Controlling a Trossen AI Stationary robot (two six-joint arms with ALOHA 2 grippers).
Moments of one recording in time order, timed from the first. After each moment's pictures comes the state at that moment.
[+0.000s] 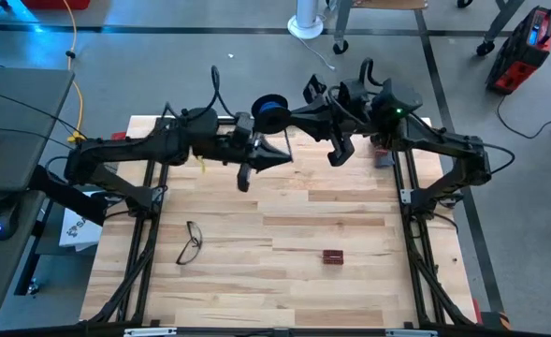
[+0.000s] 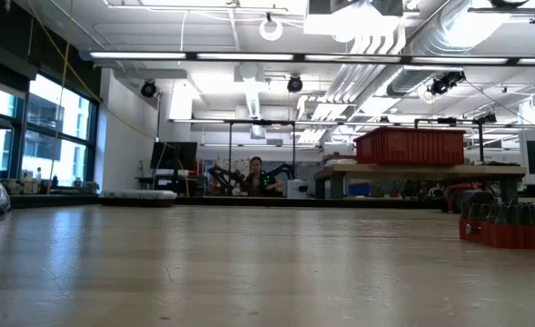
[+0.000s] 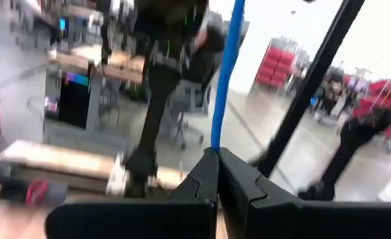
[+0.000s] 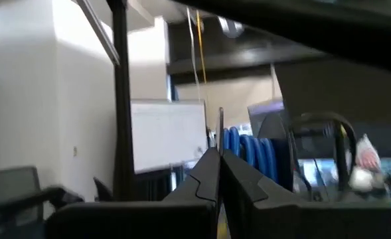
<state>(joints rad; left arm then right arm) 0.06 1.41 1.44 -0.02 0.20 -0.29 -0.12 1.50 1.73 0.22 -0.35 0.20</state>
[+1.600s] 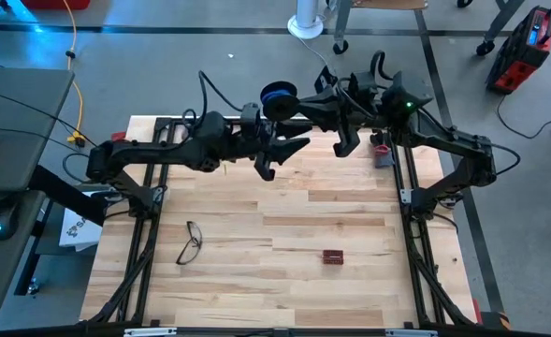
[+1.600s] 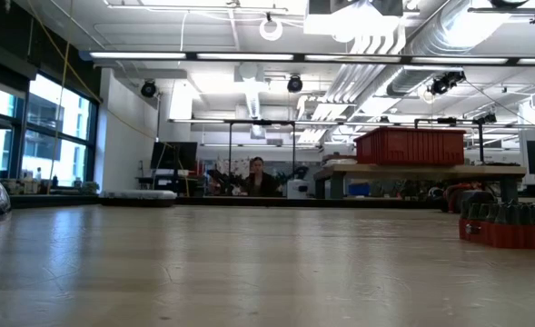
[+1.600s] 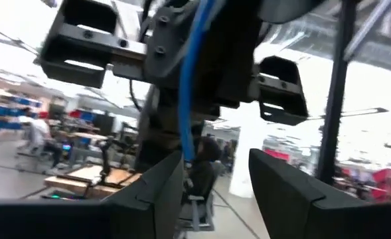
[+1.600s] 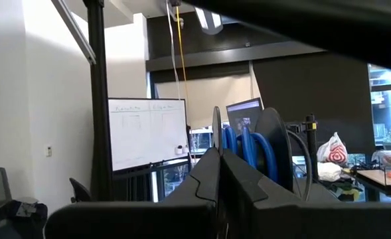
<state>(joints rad) 0.08 1.60 1.44 0.65 0.11 -0.28 -0.15 1.46 1.73 0.15 -0.30 0.18</state>
